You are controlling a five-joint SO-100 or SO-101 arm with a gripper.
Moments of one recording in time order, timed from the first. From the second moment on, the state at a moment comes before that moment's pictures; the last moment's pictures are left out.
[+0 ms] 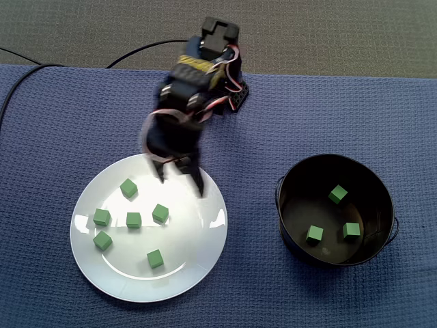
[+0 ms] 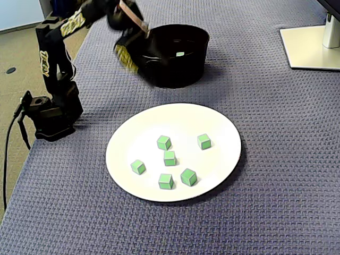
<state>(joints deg) 21.4 80.1 61.1 86.5 -77.2</state>
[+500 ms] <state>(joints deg) 33.3 69.3 73.6 70.9 -86.3</state>
